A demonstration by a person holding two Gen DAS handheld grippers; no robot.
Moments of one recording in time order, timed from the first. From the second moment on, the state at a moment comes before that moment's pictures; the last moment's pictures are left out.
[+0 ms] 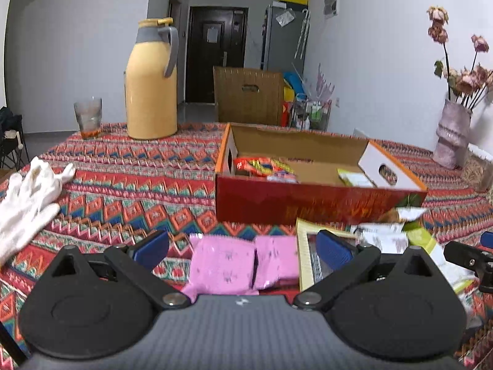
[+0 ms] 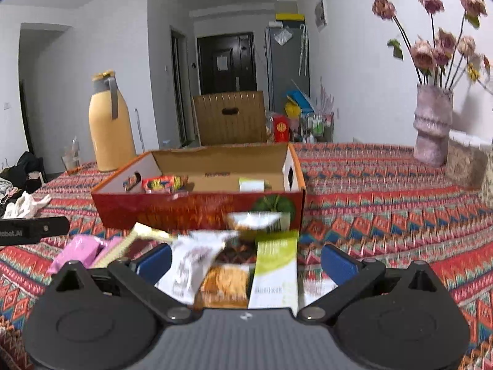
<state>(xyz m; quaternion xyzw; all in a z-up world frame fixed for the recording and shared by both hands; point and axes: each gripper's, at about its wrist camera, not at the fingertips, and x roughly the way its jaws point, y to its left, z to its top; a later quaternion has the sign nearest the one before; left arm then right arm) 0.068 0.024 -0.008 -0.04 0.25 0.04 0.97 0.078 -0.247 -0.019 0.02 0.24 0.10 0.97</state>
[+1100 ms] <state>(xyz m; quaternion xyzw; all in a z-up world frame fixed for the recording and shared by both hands) 0.068 0.023 -0.031 -0.05 0.27 0.02 0.96 0.123 -0.258 -0.037 -0.02 0.33 0.08 0.94</state>
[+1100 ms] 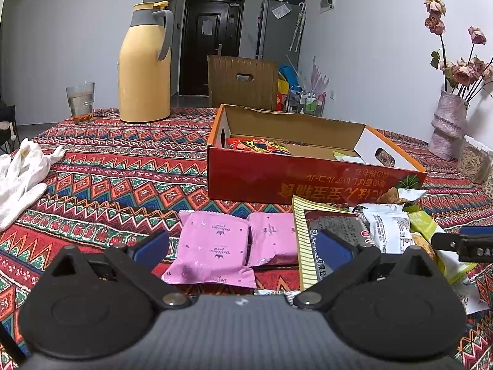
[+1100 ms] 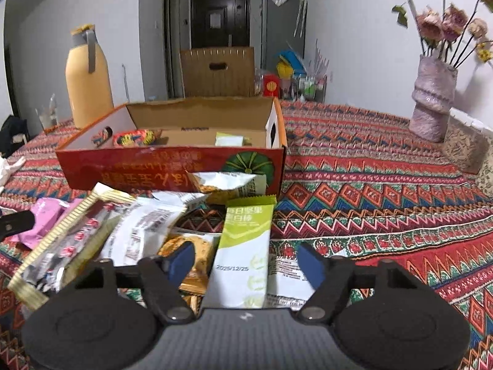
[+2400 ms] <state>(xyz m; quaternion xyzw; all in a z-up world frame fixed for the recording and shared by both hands) 0.111 0.042 -0.026 -0.02 0.35 0.07 0.93 0.122 -0.293 -0.043 0.08 0.26 0.09 0.96</state>
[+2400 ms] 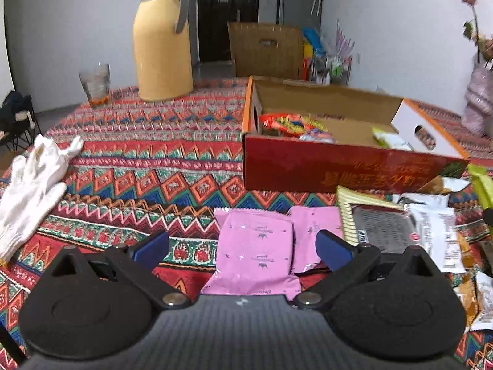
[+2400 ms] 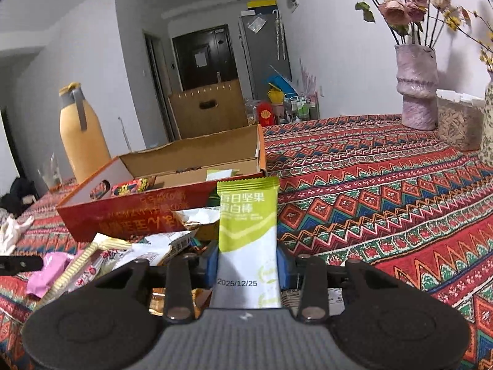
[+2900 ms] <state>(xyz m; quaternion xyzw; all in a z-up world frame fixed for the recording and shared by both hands) 0.139 0.038 -0.052 -0.02 0.40 0.07 0.92 0.119 -0.295 -0.049 0.10 0.25 0.11 0.96</state>
